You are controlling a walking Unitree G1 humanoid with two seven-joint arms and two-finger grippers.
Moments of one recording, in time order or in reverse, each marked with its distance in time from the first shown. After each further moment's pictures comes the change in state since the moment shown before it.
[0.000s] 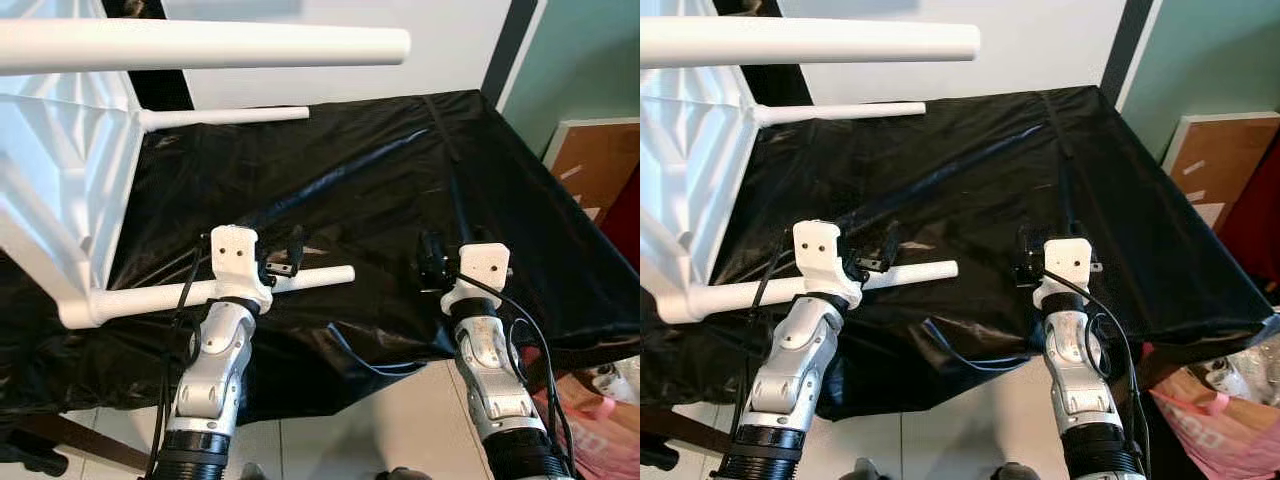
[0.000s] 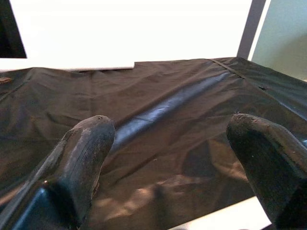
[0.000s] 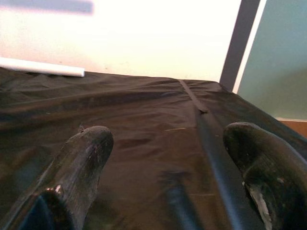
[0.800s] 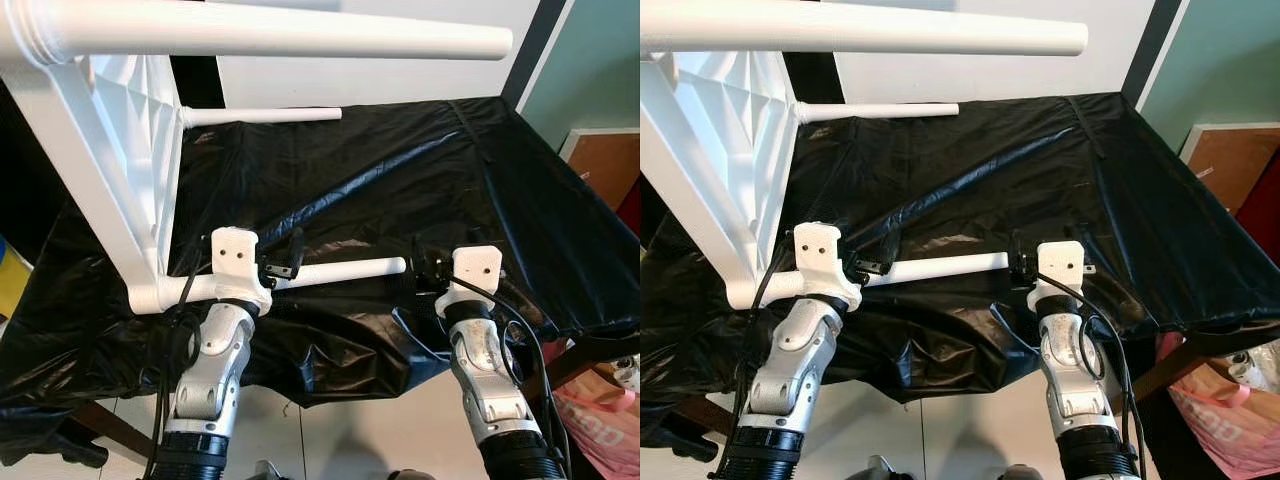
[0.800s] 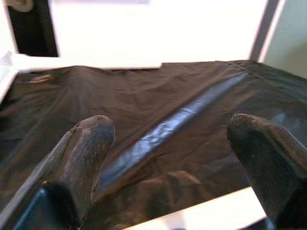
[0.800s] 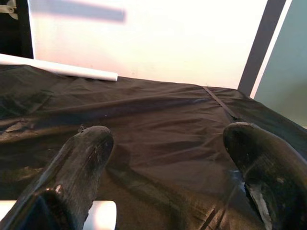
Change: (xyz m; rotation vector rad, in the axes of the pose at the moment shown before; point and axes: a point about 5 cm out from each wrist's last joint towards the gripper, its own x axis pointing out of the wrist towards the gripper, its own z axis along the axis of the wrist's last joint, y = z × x) left arm -0.001 0.001 -0.002 0.005 0.009 0.004; right arm -0.002 0.003 -0.001 0.007 0.007 0.007
